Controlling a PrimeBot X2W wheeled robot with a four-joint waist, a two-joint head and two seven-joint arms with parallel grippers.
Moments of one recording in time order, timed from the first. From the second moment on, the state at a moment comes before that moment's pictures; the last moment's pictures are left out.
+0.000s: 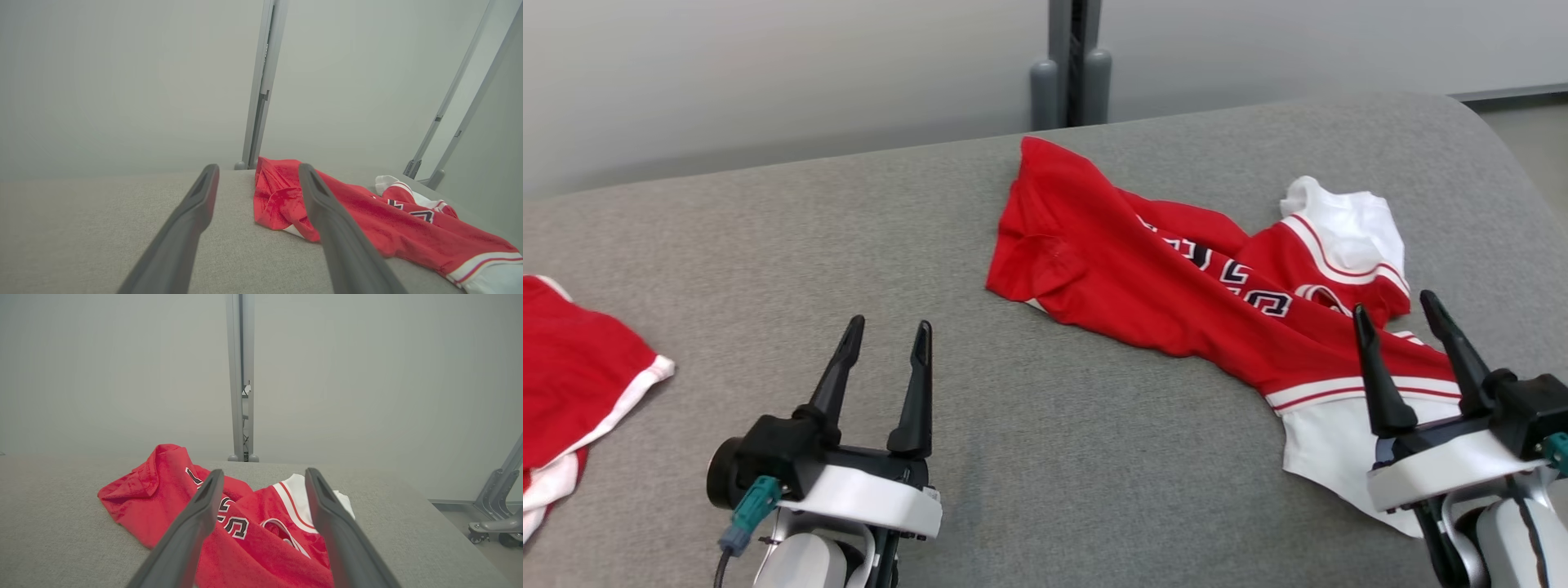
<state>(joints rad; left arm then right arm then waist) -0.14 0.05 -0.23 0.14 -0.30 0.03 -0.26 -0.20 -0.21 0.10 0.24 0.22 0.13 -0.26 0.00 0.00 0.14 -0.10</state>
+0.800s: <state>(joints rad) -0.59 0.11 -0.35 0.67 -0.16 -0.10 -0.14 -0.12 -0.07 0.15 0.18 0.09 0.13 -0.26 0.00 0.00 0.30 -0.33</state>
